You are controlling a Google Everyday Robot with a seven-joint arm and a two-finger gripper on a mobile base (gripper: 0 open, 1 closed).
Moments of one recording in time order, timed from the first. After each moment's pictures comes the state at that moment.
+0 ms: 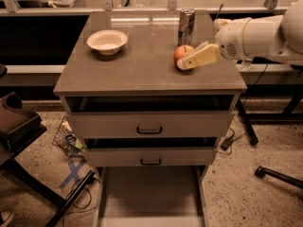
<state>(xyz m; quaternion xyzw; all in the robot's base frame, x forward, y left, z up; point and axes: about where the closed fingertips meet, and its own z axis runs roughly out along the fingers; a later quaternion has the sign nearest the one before) 0.650 -0.136 0.939 -0.41 0.73 0.15 0.53</state>
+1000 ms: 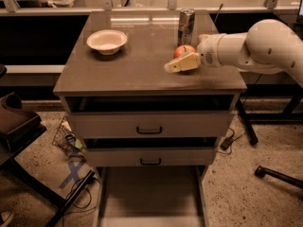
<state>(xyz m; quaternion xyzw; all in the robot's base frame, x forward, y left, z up) 0.712 -0.111 0.875 -0.37 0.75 0.19 0.52</state>
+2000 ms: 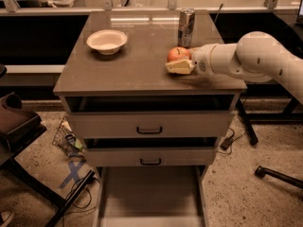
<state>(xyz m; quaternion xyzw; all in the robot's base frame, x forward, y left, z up) 0.718 -0.100 0.839 -0.35 0.76 0.20 0.50</state>
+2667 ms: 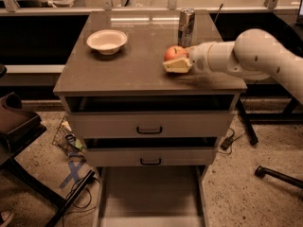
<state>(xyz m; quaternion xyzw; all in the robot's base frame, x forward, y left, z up) 0.719 -0.094 0.845 -0.36 0.76 0.20 0.50</state>
